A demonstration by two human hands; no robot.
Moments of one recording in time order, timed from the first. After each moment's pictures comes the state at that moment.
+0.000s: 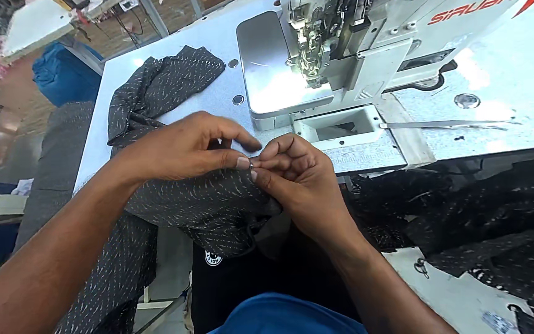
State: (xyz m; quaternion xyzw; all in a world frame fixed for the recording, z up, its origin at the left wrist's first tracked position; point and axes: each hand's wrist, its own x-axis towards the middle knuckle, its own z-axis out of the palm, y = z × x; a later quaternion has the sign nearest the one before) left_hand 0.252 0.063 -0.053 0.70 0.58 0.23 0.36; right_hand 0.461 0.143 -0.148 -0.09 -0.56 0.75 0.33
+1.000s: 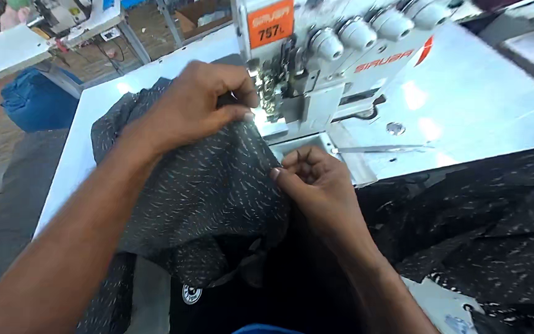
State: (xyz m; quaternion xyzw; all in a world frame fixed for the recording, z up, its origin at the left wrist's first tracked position) left_hand 0.253 0.162 -0.035 0.80 0.54 0.25 0.08; right_hand 0.501 0.198 -0.145 -0.28 -0.65 0.62 0.36
